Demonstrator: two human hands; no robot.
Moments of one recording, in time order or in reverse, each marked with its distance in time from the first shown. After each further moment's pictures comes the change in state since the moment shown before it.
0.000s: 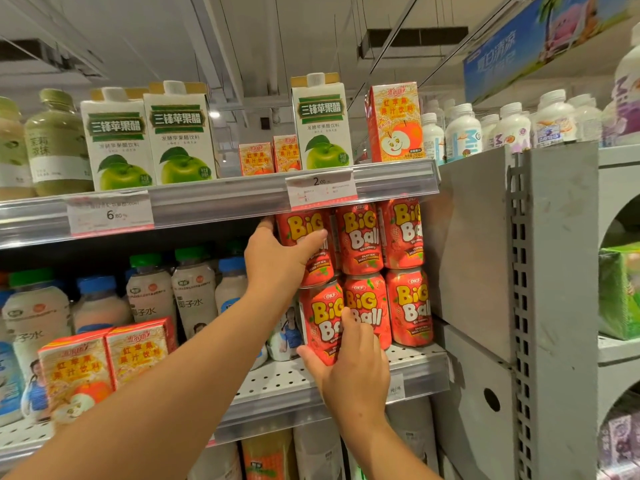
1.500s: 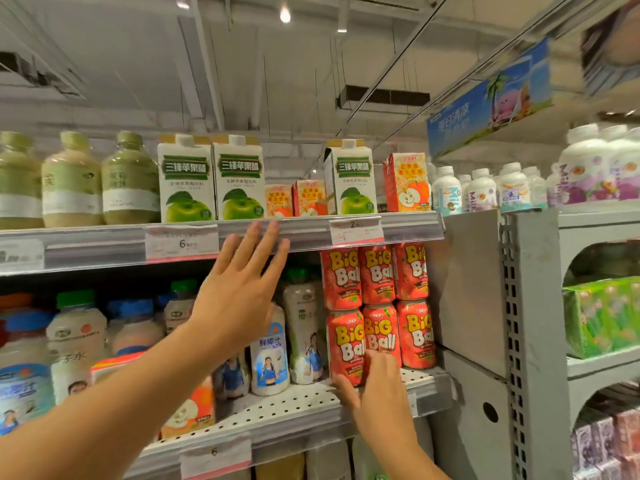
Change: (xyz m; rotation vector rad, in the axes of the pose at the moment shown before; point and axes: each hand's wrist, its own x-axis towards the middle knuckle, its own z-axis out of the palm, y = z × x) left_hand 0.000 0.018 -0.132 1.403 -0.176 0.840; right_hand -0.008 0.000 -0.016 0.139 -0.335 0.170
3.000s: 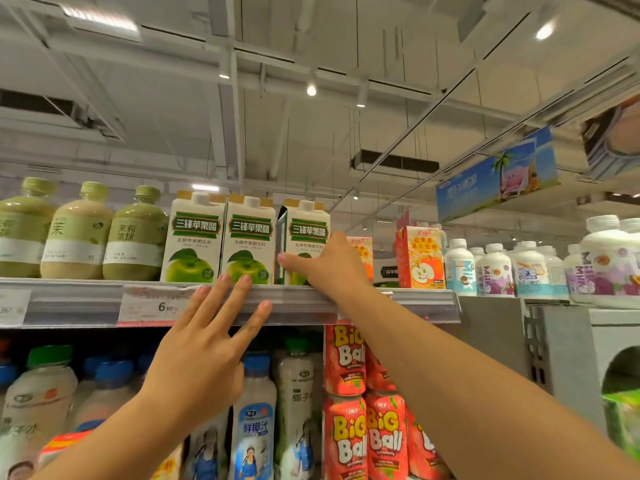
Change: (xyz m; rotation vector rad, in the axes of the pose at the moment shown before) left_hand 0.001 -0.029 0.007 0.030 0.248 -0.037; right_hand 0.196 -0.209 -0.101 0.259 -0.073 -0.232
